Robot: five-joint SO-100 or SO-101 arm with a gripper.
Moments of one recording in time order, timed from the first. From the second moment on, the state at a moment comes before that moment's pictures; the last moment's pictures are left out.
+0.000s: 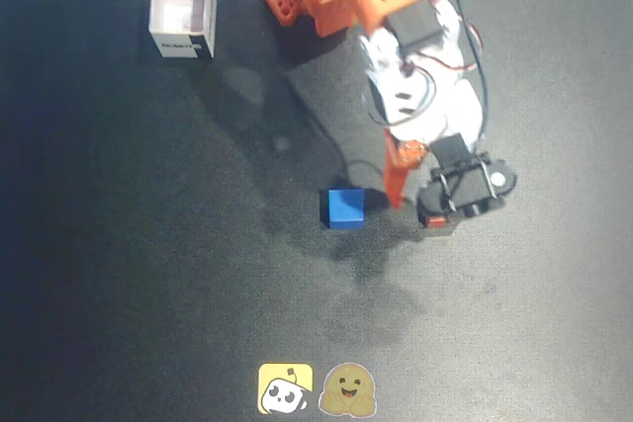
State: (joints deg) arm -31.3 111.1 123.9 49.8 101.5
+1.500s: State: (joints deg) arm -34.6 94.7 135.1 23.2 111.4
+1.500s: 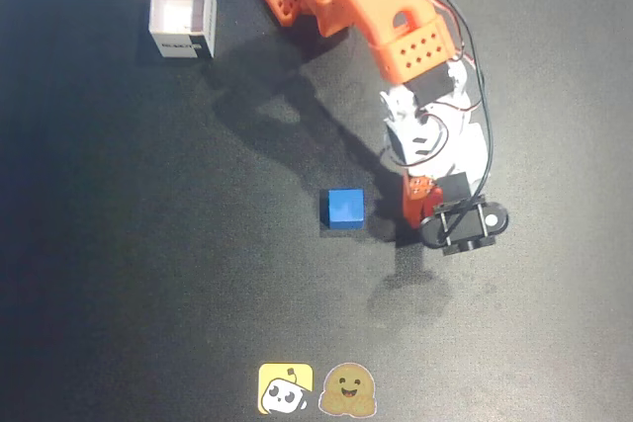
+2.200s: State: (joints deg) arm -34.5 95.7 135.4 27.2 113.1
